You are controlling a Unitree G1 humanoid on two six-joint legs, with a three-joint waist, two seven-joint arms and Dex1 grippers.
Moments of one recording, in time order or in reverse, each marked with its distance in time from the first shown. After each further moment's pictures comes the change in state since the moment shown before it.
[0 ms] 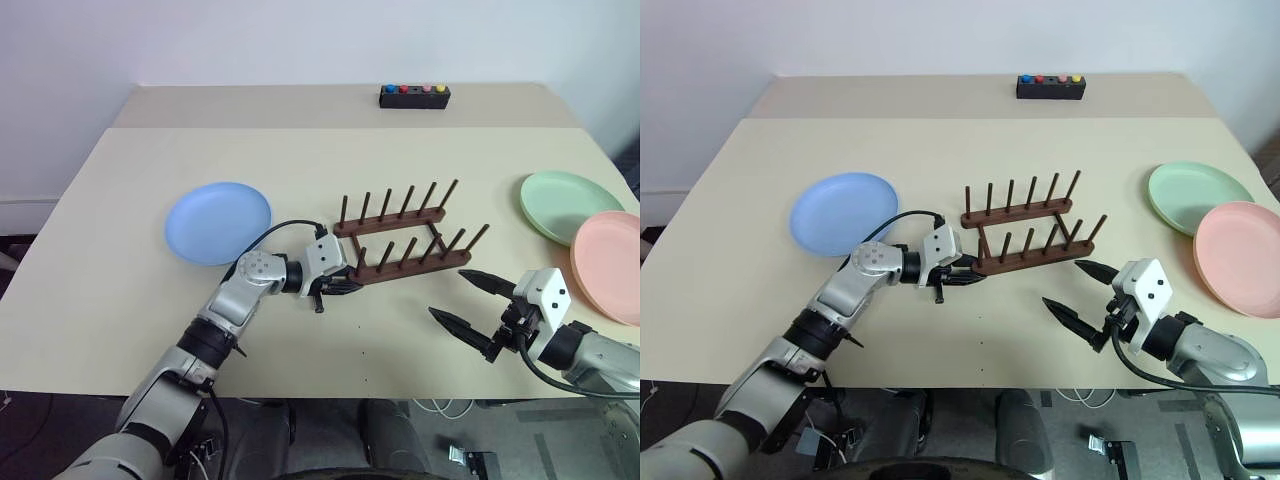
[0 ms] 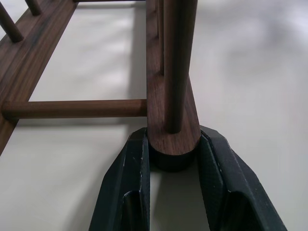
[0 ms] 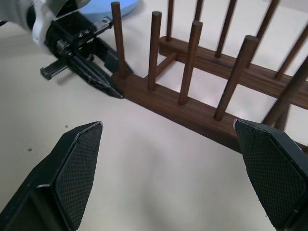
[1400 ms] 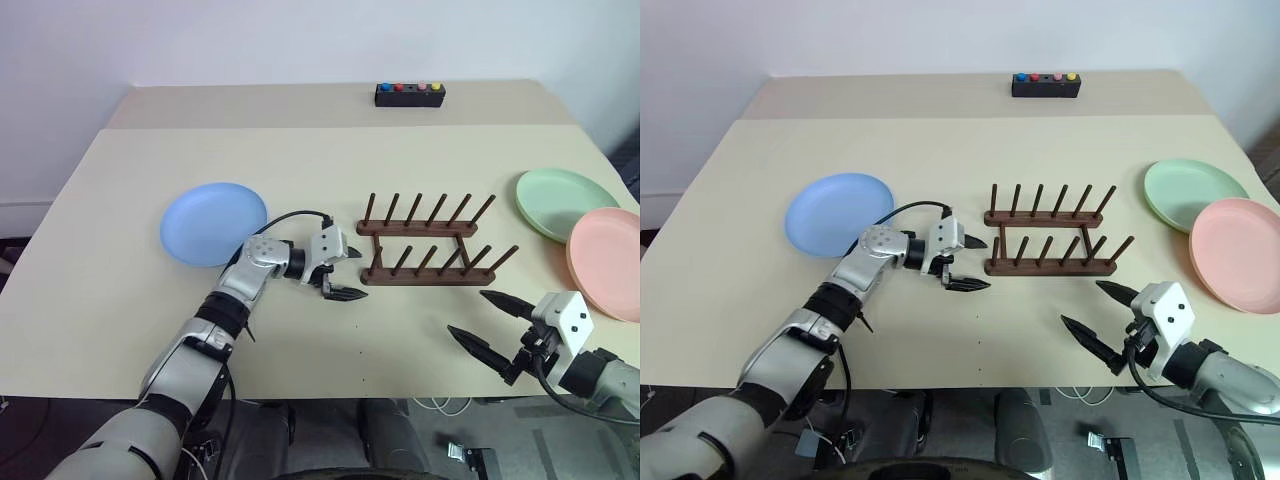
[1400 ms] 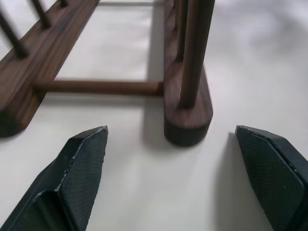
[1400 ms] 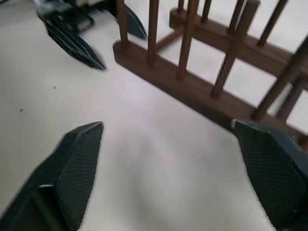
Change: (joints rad) left arm -0.096 -0.030 0.083 0.248 0.055 -0.180 -0.149; right arm 0.168 0.003 -0.077 -0.032 -0.005 -0.015 -0.033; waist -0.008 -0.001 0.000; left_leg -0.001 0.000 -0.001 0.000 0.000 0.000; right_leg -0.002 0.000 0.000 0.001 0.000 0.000
